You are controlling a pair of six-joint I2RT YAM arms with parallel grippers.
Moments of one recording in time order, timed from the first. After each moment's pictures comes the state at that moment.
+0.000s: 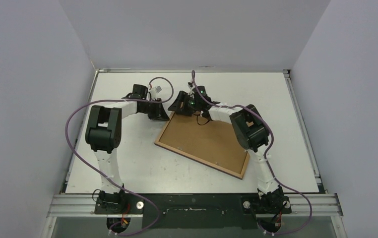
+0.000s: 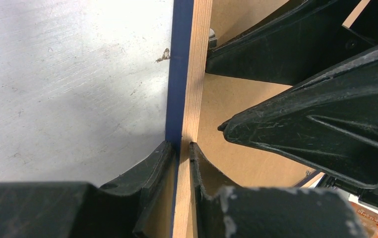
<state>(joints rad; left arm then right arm) -0.17 2.07 1.33 -0.29 0.67 -0.26 0.57 2.30 1.56 0.20 -0.44 0.80</state>
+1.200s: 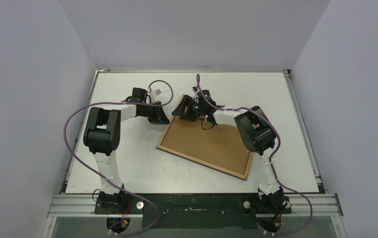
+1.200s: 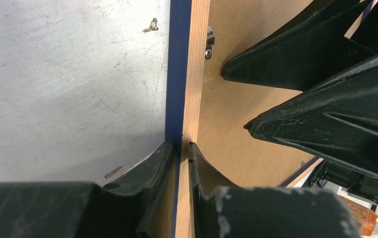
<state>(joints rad) -0.18 2.03 1.24 -0.24 0.69 -0.30 0.56 2.18 1.37 0.24 -0.44 0.84</state>
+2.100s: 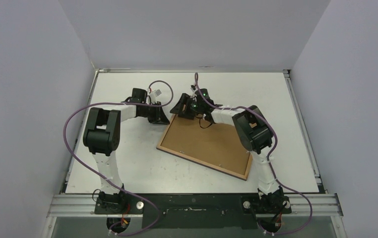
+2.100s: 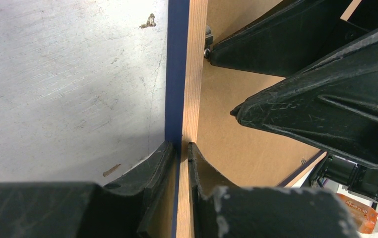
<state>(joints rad) -0.18 2.02 1.22 -0.22 0.70 -0.30 0.57 2.23 1.44 0.25 -0.44 0.85</state>
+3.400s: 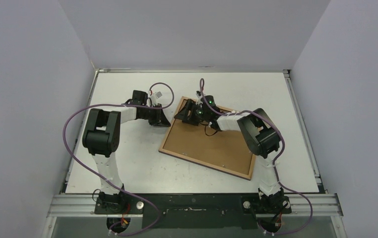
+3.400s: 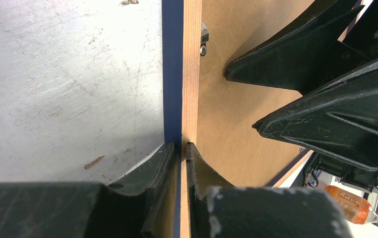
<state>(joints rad) -0.18 2.00 1.17 -0.20 0.73 -0.31 0.56 2.10 1.20 0.39 -0.43 0.87</state>
